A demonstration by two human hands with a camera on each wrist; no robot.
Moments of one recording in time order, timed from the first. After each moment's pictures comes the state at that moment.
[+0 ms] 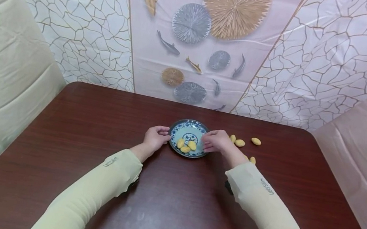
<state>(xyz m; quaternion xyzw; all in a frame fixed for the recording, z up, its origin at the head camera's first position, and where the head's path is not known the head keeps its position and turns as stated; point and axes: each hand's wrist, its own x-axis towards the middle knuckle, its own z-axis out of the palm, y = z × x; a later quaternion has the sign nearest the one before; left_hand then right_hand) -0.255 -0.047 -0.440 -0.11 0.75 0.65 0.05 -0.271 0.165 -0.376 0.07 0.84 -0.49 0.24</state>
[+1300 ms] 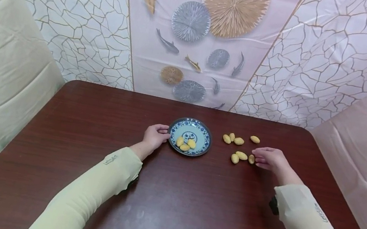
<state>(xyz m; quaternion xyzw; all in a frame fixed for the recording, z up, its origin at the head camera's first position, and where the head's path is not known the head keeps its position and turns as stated) -0.255 -0.047 -0.439 -0.11 0.76 0.64 0.05 -0.246 0.321 -0.381 0.16 0.79 -0.56 0.20</state>
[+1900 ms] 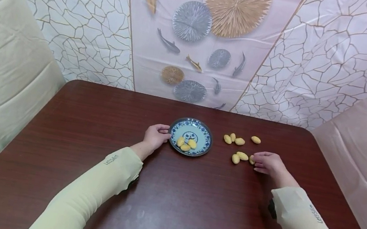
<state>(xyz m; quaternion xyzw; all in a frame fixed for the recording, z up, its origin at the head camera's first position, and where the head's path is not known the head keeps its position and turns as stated) -0.256 -0.048 -0.440 -0.11 0.76 0.64 0.05 -0.247 0.325 -0.400 0.16 0.79 -0.55 0.21</state>
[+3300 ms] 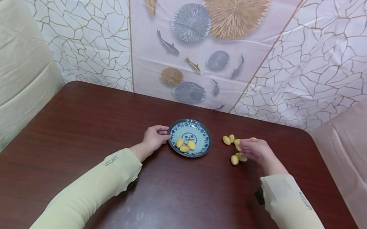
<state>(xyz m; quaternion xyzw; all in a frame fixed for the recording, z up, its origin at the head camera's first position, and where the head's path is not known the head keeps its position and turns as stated) -0.253 -0.048 -0.438 -0.11 0.76 0.63 0.05 -0.260 0.278 -0.369 0.09 0.79 -0.56 0.22</state>
